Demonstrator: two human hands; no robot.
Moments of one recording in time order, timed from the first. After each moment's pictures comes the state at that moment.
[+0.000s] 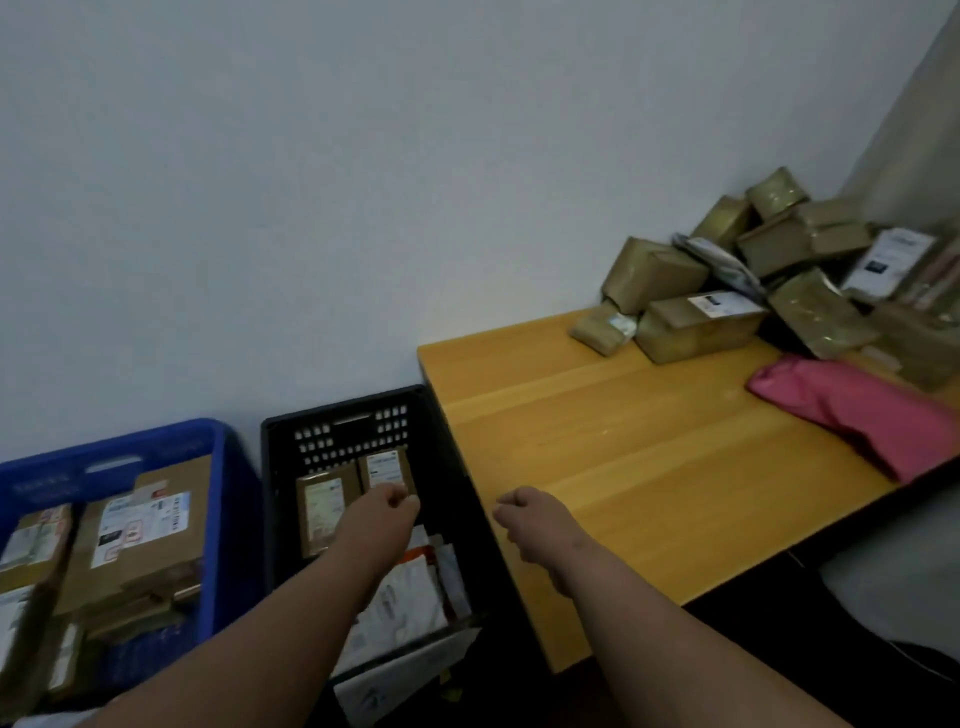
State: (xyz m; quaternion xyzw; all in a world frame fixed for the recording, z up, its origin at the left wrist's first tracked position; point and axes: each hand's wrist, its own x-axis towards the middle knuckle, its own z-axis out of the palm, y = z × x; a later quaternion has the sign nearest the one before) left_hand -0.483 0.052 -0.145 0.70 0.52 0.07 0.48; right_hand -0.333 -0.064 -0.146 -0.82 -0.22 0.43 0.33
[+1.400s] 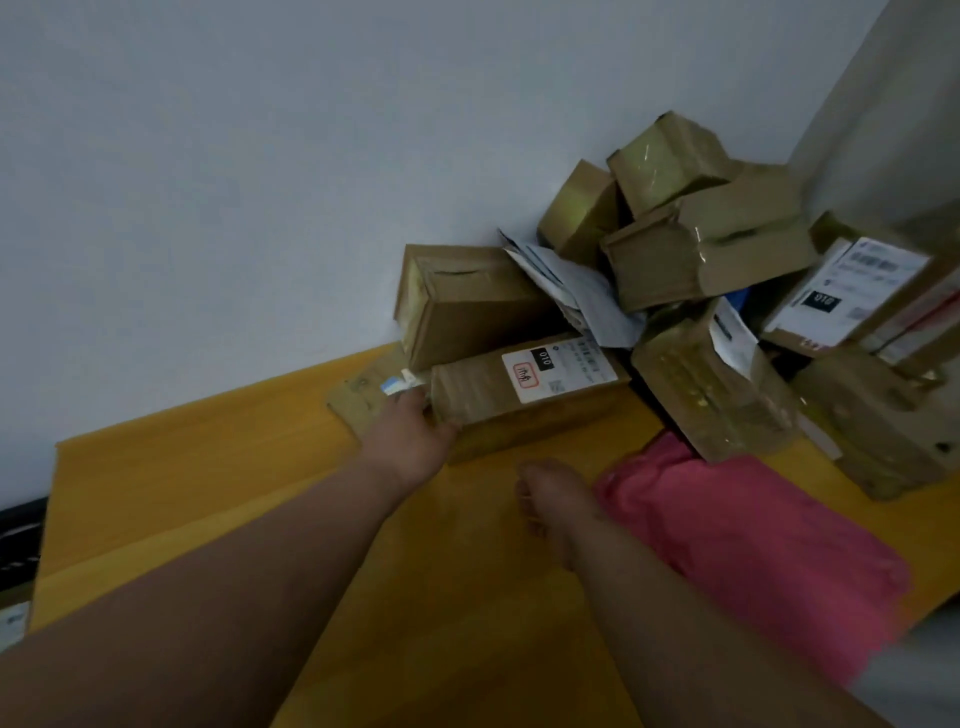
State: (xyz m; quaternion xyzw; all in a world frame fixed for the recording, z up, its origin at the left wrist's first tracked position) left_hand 0.116 0.057 -0.168 0.79 0.45 0.03 0.42; right_hand 0.223 -0.082 -0.216 -0.79 -0.02 0.46 0.39
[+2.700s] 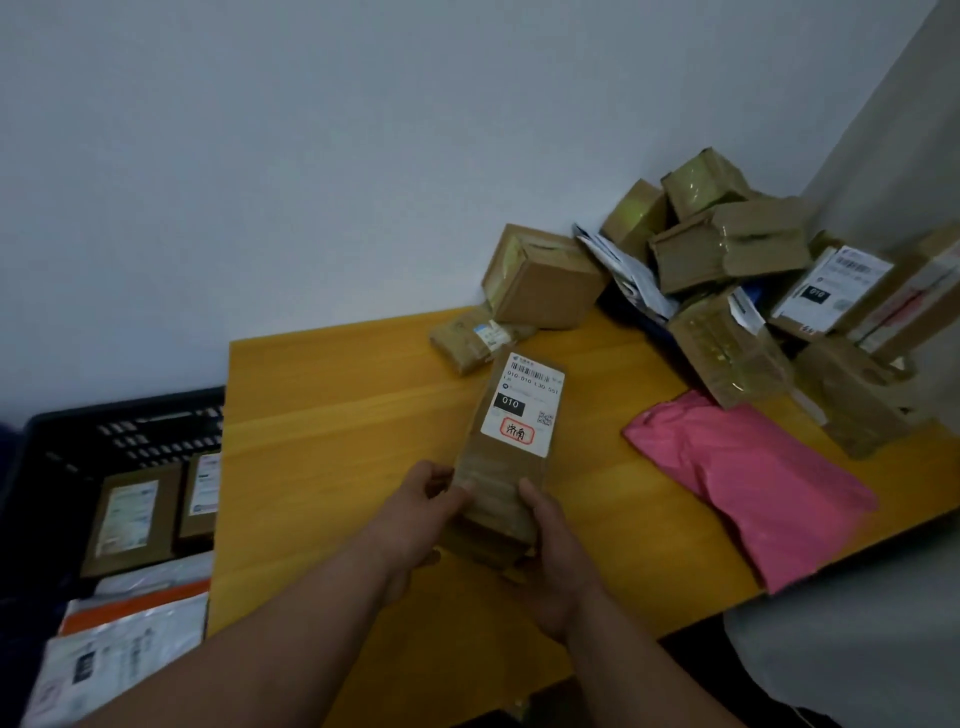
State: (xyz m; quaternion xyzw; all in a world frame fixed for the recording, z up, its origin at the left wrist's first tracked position) left_hand -0.120 -0.071 -0.151 0.55 0.48 0.06 0.68; right_hand -0.007 -0.182 -0.182 -0.60 0.04 0.54 0.59
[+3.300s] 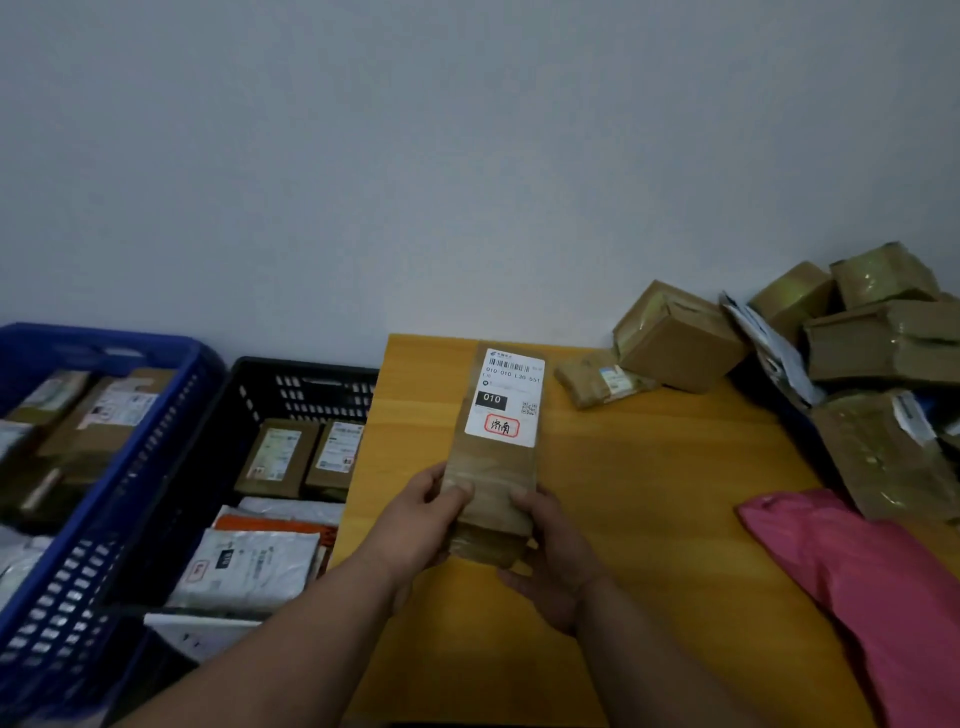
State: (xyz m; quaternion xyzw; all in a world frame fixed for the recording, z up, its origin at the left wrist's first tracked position) left_hand -0.226 -0.076 -0.125 0.46 0.55 0.22 0.66; right_hand -0.074 -0.134 -0.158 -0.58 -0.13 0.64 0.49
